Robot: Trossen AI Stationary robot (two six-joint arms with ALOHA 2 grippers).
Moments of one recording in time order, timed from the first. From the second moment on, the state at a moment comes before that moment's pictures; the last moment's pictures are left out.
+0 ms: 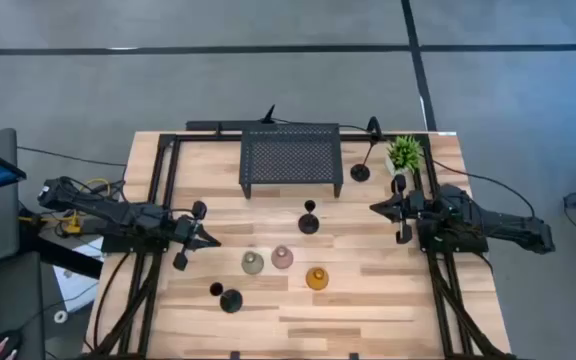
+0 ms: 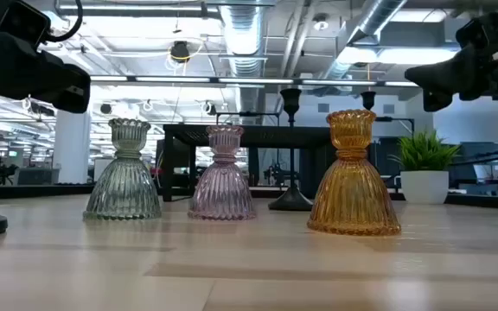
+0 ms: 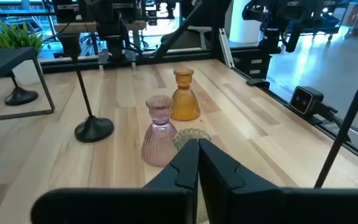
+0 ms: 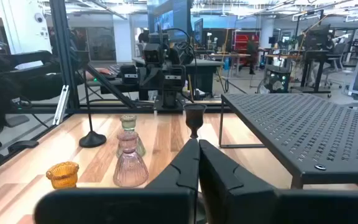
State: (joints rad) left arm -0.32 0.08 0.01 0.08 -0.05 0.05; right arm -0.18 0.01 0.00 0.04 -0.16 0.00
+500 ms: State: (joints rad) left arm -0.32 0.08 0.01 0.08 -0.05 0.05; right arm -0.18 0.01 0.00 0.04 -0.16 0.00
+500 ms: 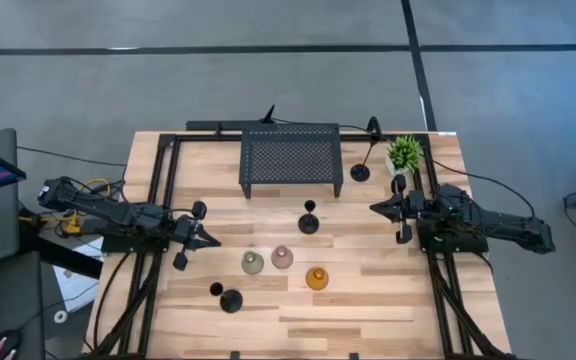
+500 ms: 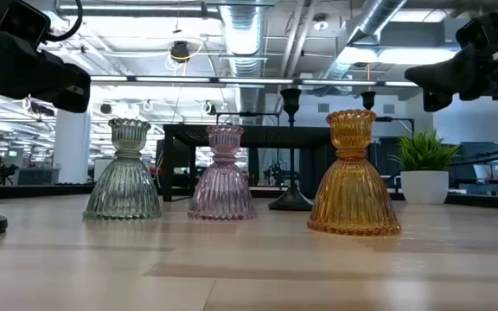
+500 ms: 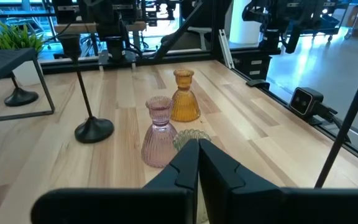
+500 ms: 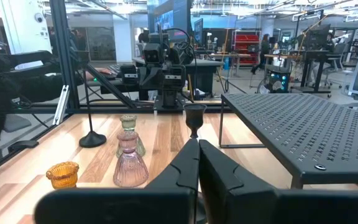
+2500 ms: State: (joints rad) left arm -0.32 0.08 0.01 0.29 -0.05 -0.05; right arm -0.18 0.01 0.00 0.04 -0.16 0.00
